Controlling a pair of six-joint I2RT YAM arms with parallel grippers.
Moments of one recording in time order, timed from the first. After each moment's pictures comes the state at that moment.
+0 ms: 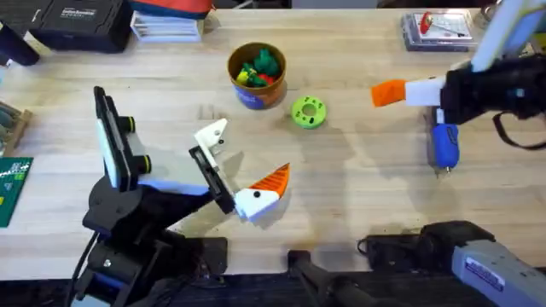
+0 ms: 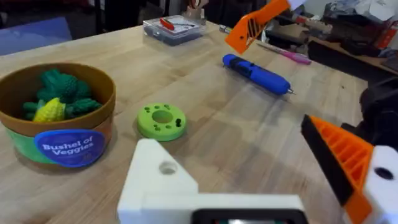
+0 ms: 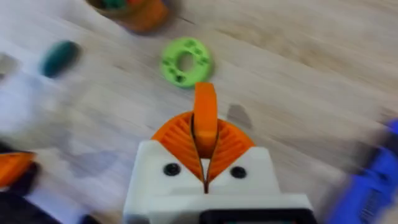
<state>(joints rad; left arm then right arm) -0.33 0.01 0.01 -0.06 0.69 -0.17 0.06 0.97 1.06 -1.02 -0.30 -0.20</state>
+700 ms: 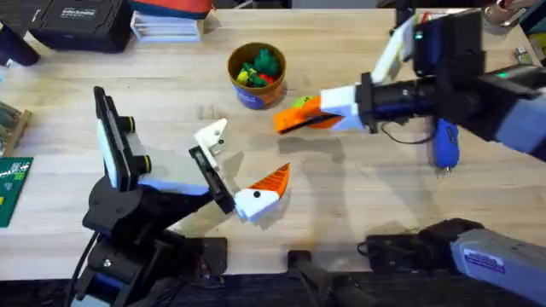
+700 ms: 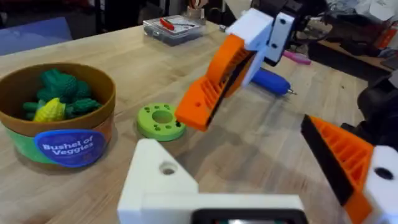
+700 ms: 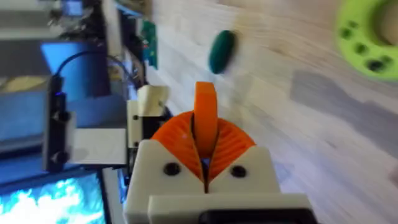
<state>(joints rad) -0.33 0.01 0.01 -0.06 0.69 -0.17 0.26 1.24 0.76 -0.40 -0.92 0.64</state>
